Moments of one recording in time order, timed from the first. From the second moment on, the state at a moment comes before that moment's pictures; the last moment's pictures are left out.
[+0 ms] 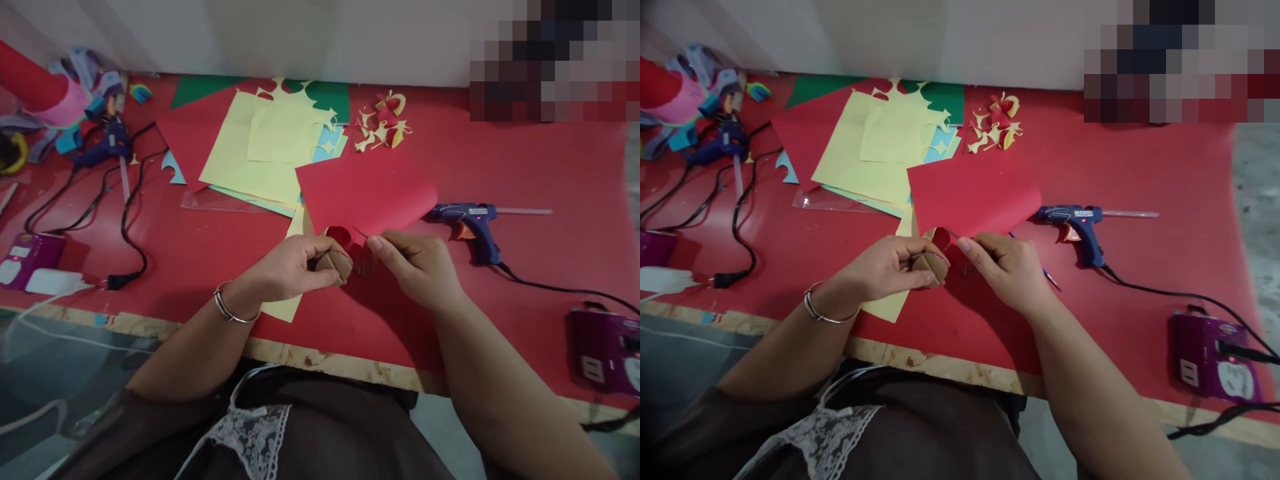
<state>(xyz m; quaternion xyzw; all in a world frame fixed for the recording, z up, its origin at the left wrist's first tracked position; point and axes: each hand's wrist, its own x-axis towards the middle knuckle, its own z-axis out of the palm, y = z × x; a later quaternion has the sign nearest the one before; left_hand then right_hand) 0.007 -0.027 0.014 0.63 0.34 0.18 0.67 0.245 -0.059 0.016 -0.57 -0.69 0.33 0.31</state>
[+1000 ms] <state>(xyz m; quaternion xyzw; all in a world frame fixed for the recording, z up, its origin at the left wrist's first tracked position) 0.036 -0.006 -0.010 0.46 0.53 0.35 0.62 0.253 -0.050 -0.001 -0.64 -0.63 0.20 0.38</state>
